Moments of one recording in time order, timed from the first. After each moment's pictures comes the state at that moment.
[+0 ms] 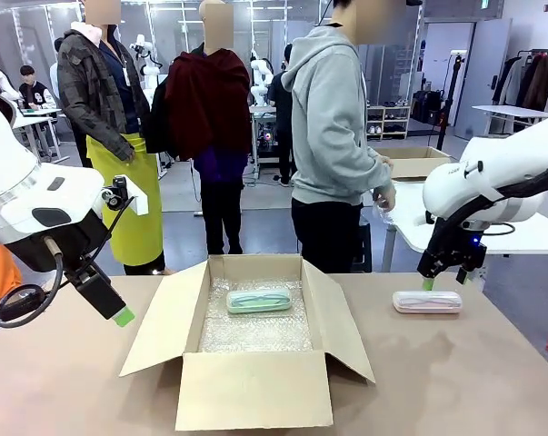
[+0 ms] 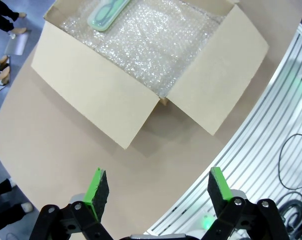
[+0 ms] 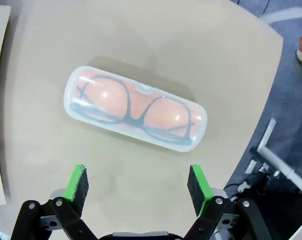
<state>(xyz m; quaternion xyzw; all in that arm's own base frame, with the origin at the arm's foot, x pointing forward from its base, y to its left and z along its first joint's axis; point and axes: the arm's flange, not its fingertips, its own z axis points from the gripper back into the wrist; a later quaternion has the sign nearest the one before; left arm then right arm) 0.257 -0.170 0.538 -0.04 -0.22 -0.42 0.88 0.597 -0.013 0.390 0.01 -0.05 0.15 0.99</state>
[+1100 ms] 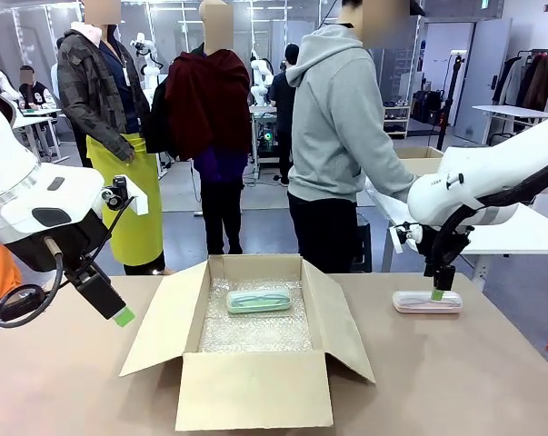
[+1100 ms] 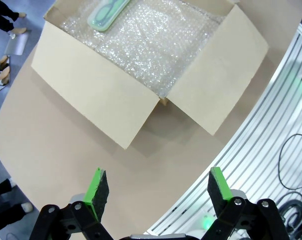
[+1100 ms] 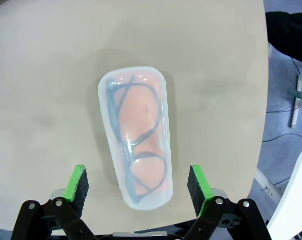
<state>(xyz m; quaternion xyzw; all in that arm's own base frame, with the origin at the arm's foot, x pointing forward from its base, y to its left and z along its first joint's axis) 0.257 -0.170 0.538 -0.04 -0.22 -0.42 0.88 0.631 0.003 0.359 -0.02 -0.03 0.64 0.77</state>
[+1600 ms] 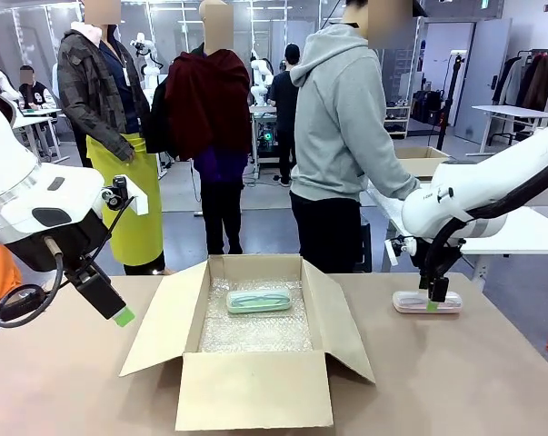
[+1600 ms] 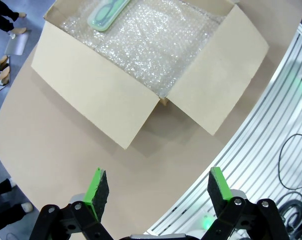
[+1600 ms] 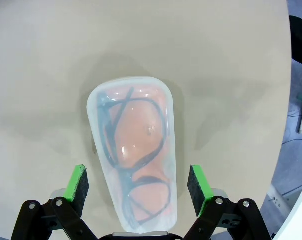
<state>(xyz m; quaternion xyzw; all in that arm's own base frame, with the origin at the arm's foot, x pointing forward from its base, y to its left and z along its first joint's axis) 0.257 -0.170 0.538 -0.04 -0.22 -0.42 0.88 0.642 0.006 0.325 -0.01 -0.02 0.64 0.77</state>
